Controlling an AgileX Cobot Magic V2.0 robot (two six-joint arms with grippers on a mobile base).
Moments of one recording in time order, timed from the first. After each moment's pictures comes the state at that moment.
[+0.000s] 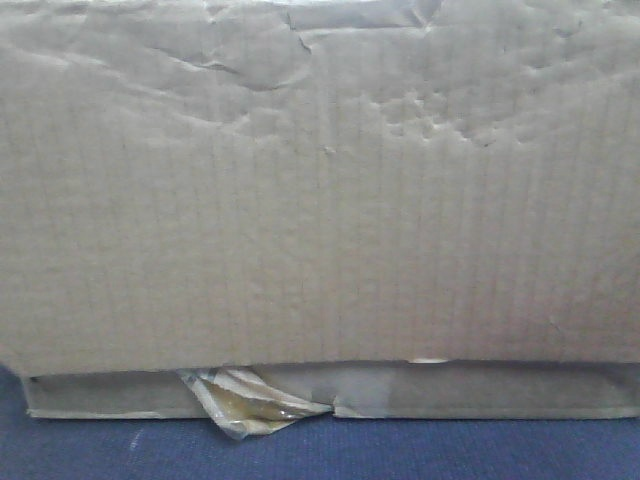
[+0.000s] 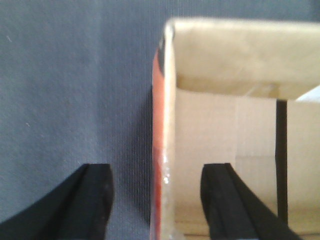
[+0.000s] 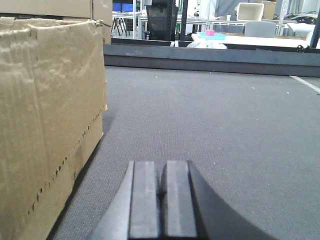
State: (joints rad) left arm 0.28 1.60 -1.39 -0.12 1.09 0.29; right arm -0.04 0.00 0.00 0.05 0.11 -0.05
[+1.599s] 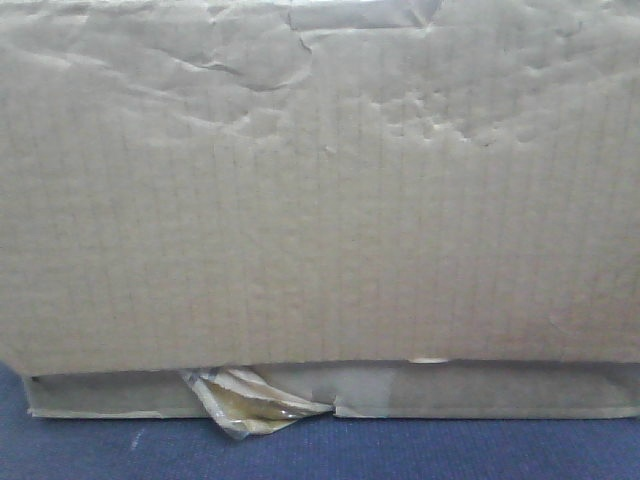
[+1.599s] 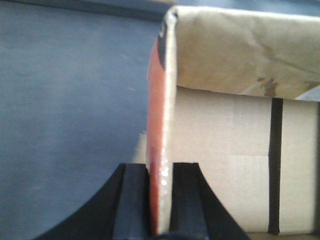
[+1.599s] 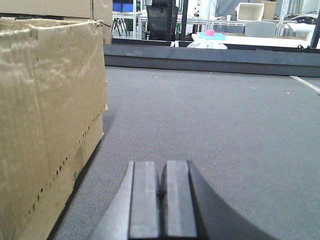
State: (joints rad) left arm -0.39 1.47 -2.04 0.22 1.25 -0.42; right arm -0.04 0.00 0.00 0.05 0.11 -0.05
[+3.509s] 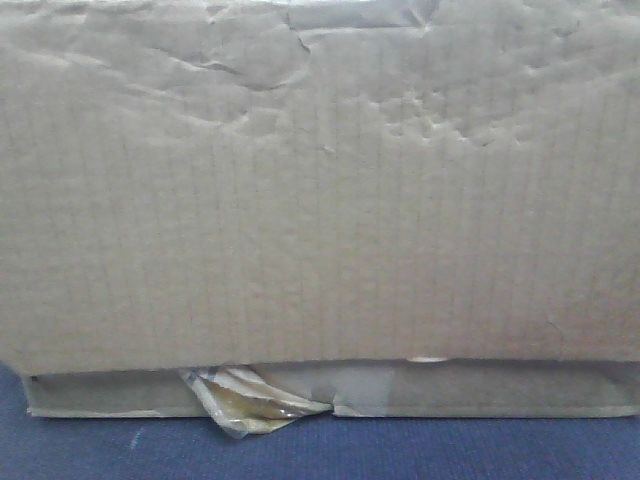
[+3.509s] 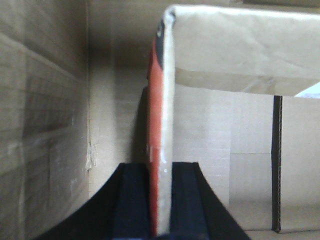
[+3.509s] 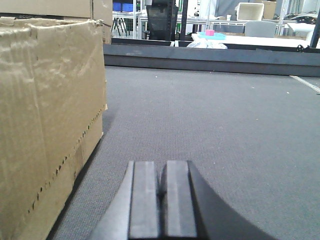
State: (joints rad) left arm -0.62 1.71 -1.63 0.23 1.20 -0.72; right arm -0.04 0.00 0.00 0.05 0.11 -0.05
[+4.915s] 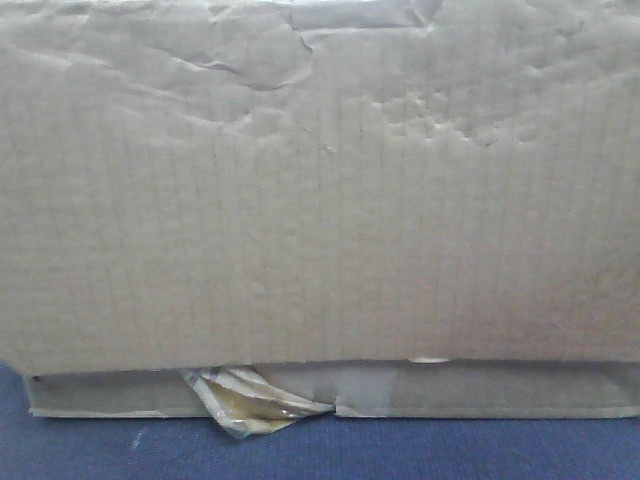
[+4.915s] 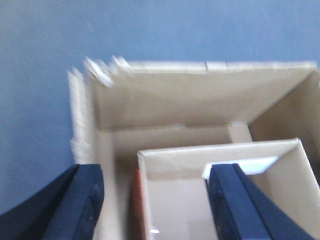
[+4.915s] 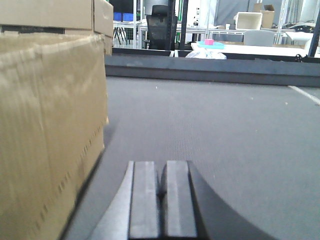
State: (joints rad) left arm -0.62 1.53 -1.91 0.37 1.22 -0.59; right arm -0.04 0.00 -0.12 0.06 0.19 -0.05
